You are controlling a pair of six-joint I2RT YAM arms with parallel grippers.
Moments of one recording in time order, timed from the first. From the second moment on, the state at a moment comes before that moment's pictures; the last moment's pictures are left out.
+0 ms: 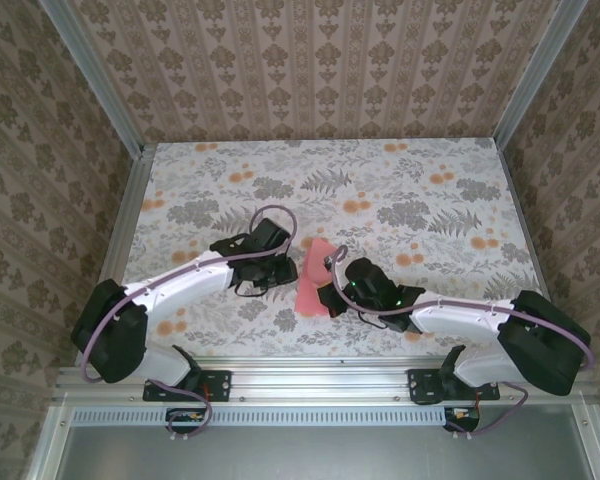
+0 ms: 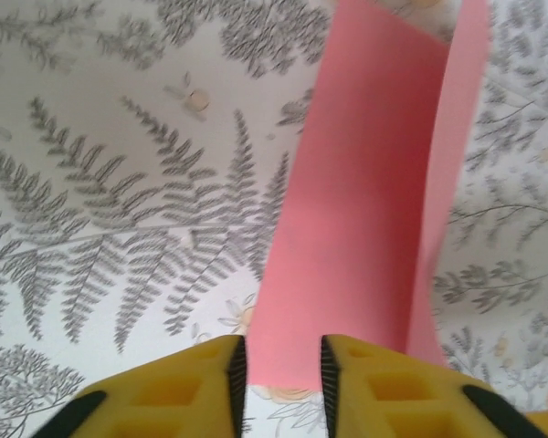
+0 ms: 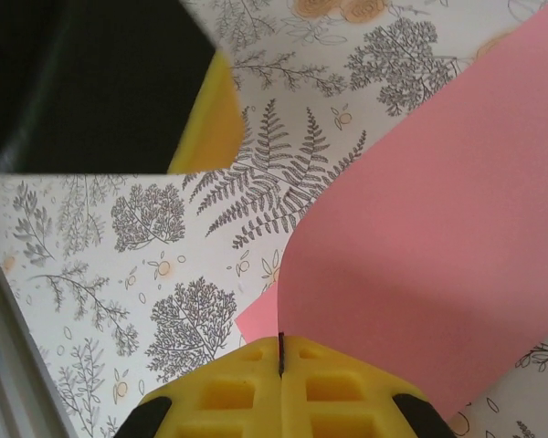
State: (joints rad) left arm -0.79 1.42 0.89 -0.57 0.10 -0.90; right arm 0.85 1.32 0.51 0.20 -0.10 0.43
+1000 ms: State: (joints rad) left arm -0.80 1.43 0.81 -0.54 0.11 -0.97; right arm 0.96 1.44 0.67 0.07 0.03 0.94
